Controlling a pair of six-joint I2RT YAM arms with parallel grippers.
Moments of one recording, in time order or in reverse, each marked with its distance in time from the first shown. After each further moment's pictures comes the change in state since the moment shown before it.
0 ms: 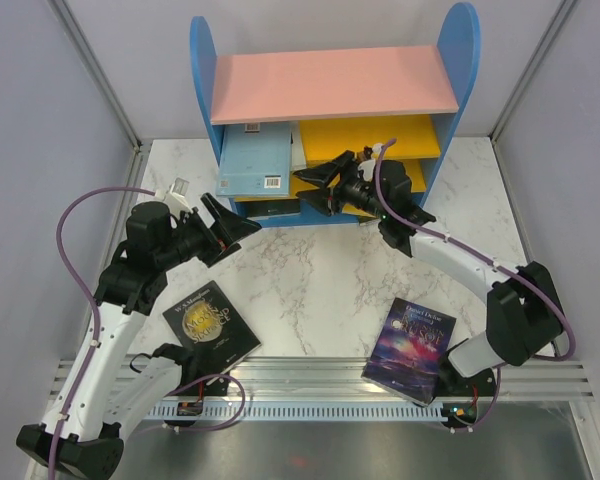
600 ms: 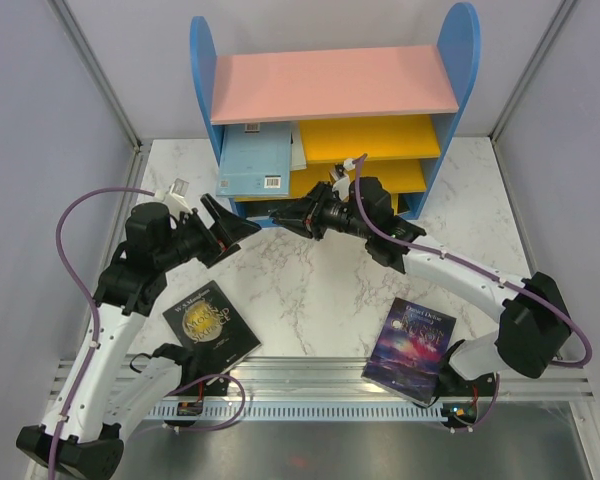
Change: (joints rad) left arm 0.000 -0.005 0.000 -0.008 -0.002 0.003; right arm 0.189 -0.074 -0.002 -0.156 0.039 -0.101
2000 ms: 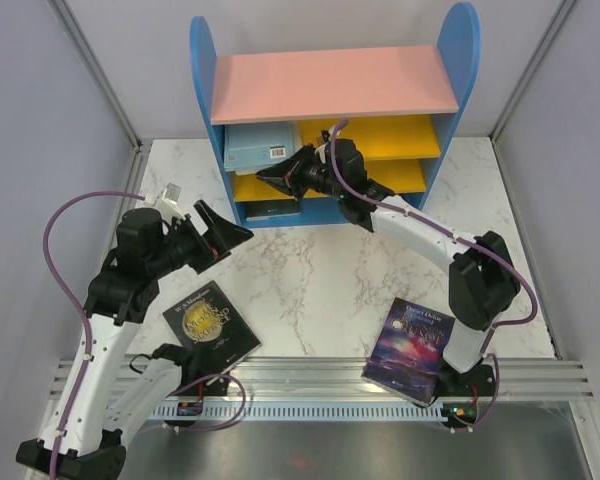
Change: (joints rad) left arm 0.026 -0.046 0.034 -0.115 -0.027 0.071; right arm -0.063 0.341 0.375 -0.035 0.050 0.001
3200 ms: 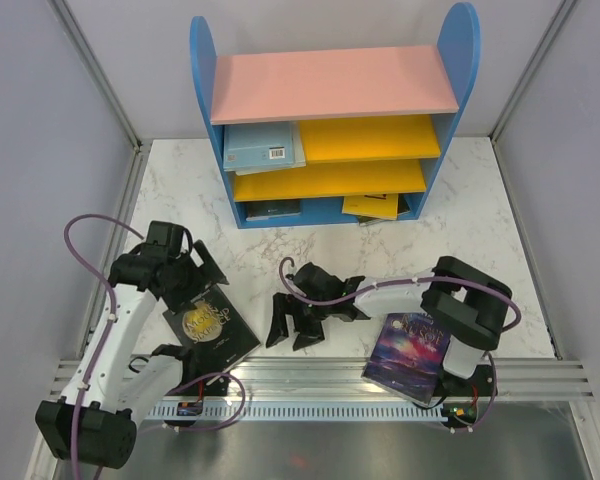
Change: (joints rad) left arm 0.093 0.155 -0.122 -0.412 -0.314 0.098; right arm 0.391 -0.074 -0.631 -0.180 -0.140 -0.401
